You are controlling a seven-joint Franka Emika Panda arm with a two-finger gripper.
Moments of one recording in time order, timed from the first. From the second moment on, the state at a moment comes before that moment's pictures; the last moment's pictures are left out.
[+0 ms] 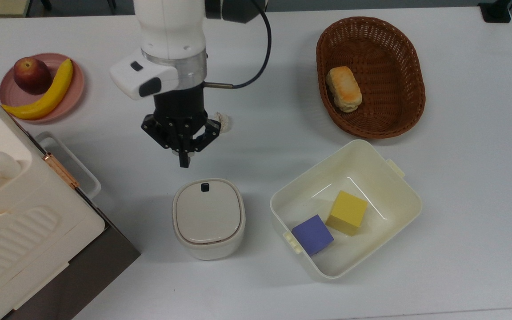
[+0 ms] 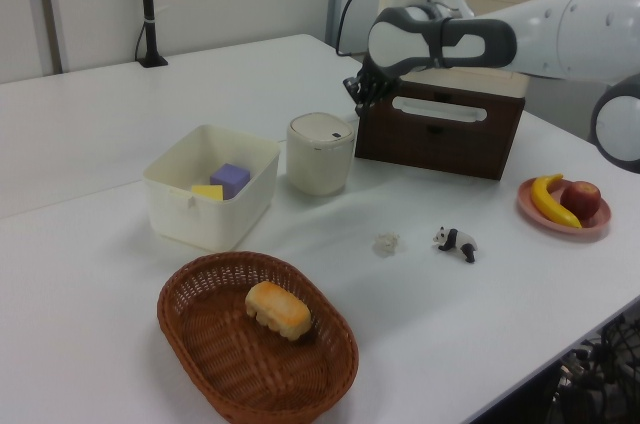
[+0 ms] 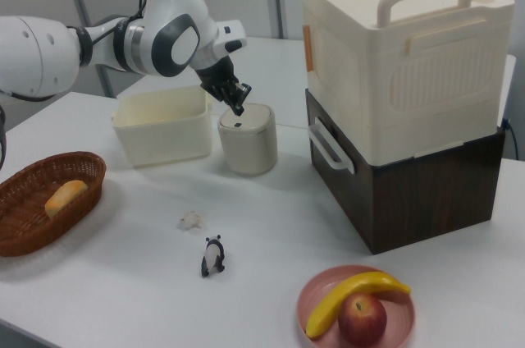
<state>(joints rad) 0.02 0.38 -0.05 -1.52 -0.03 2.29 0.09</state>
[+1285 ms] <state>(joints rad) 0.04 0.47 -0.05 -1.50 -0.03 2.34 0.09</state>
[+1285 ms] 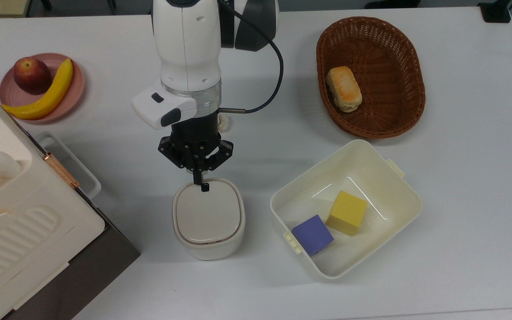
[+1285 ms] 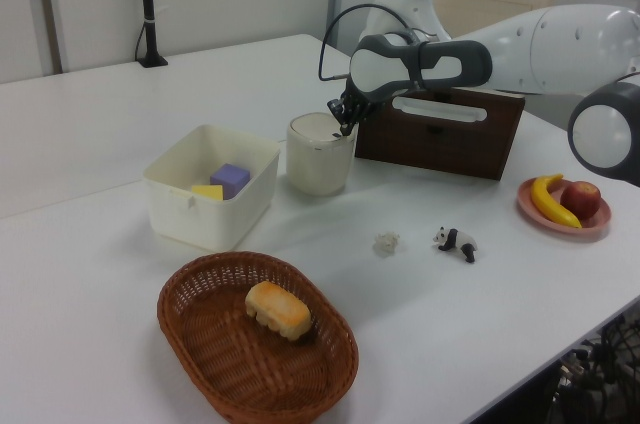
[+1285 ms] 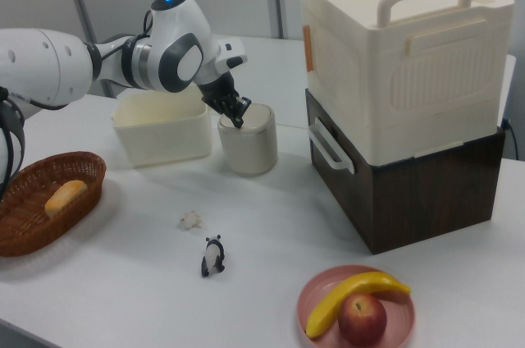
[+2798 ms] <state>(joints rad) 0.06 0.49 -0.05 -1.48 -0.03 2.41 0.09</state>
